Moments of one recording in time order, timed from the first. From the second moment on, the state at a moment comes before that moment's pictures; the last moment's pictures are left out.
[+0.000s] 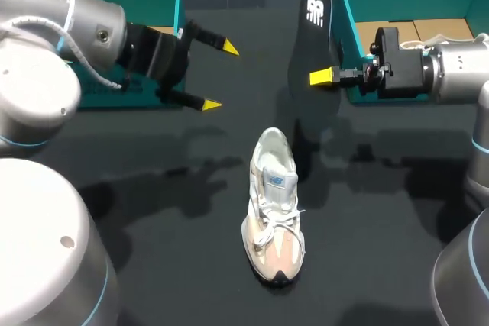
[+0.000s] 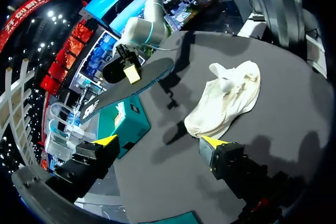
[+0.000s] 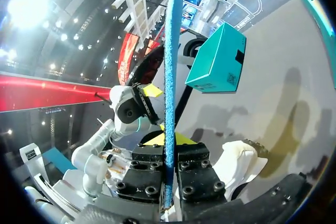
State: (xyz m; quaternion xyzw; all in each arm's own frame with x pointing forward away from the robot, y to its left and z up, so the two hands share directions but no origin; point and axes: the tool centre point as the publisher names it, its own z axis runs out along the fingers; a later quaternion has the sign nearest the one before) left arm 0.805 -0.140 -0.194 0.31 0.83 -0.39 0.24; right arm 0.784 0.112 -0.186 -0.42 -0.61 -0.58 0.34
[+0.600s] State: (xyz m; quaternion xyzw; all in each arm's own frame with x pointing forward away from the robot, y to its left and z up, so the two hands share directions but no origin) left arm 0.782 -0.114 -0.232 0.12 0.94 -0.30 0.07; right arm 0.785 0.125 -0.203 -0.34 -0.60 -0.66 0.29
